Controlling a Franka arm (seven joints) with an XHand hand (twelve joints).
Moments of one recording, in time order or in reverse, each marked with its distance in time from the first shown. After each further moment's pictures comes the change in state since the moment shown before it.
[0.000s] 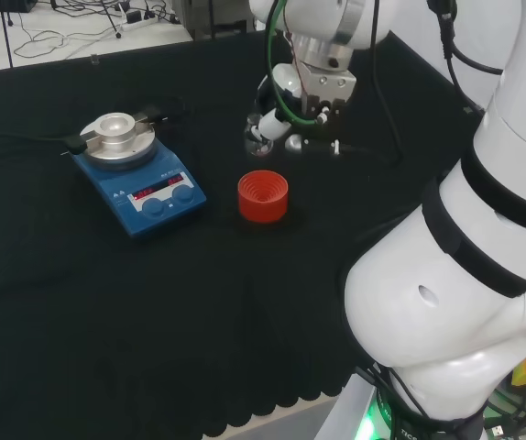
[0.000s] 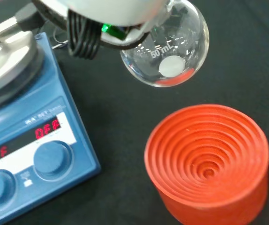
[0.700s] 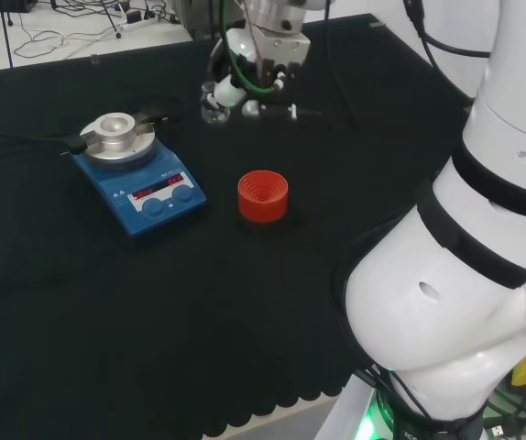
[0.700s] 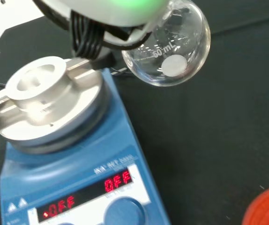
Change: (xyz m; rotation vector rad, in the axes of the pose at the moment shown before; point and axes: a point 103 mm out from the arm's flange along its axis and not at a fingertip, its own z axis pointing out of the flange) arm 0.072 0.053 -0.026 -0.020 -0.011 -0.107
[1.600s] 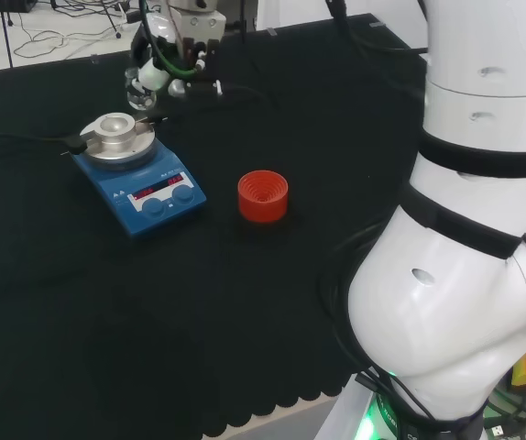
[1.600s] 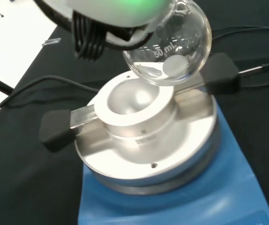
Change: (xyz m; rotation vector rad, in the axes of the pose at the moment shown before) arm 0.098 0.085 0.018 0.051 -0.022 -0.154
